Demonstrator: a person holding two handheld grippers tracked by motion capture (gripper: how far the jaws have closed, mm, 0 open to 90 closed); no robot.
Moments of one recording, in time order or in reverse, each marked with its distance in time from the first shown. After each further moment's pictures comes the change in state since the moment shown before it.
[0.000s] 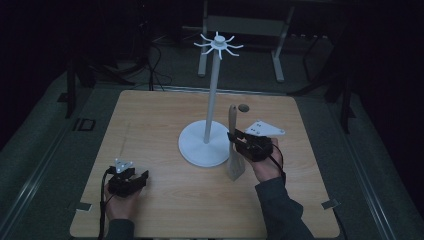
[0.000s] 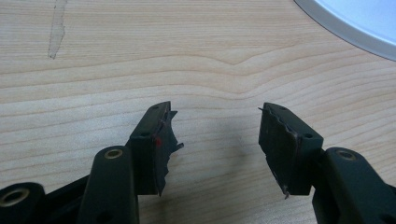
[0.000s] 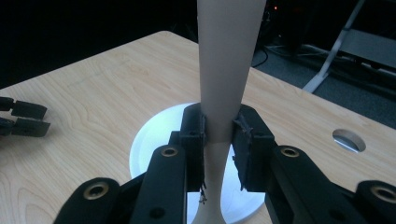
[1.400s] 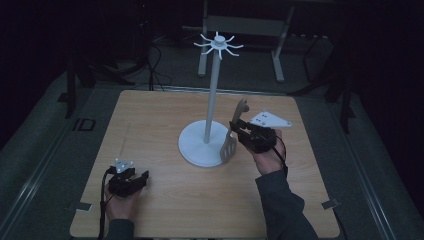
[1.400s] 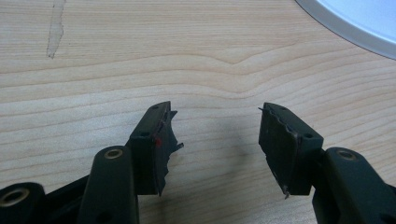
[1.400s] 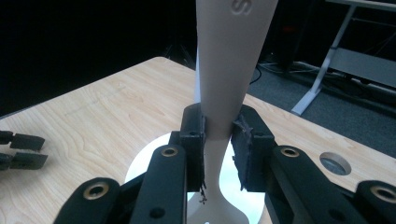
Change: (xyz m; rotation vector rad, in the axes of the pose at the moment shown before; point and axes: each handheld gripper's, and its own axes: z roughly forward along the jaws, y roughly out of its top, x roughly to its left) left arm 0.000 0.000 0.001 0.004 0.003 0.004; right arm -0.008 0.025 -0.008 -0.074 -0.018 0.015
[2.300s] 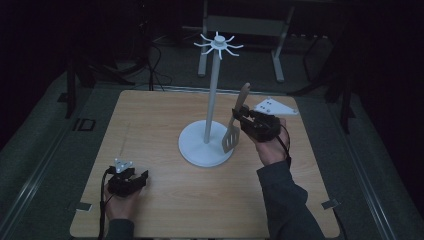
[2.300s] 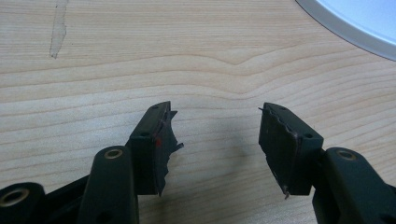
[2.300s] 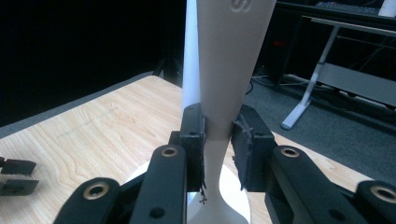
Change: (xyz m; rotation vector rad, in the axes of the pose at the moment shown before) left arm 0.001 0.000 0.000 -0.003 0.001 -0.004; right arm -0.008 0.033 -0.006 -0.041 -0.028 -0.009
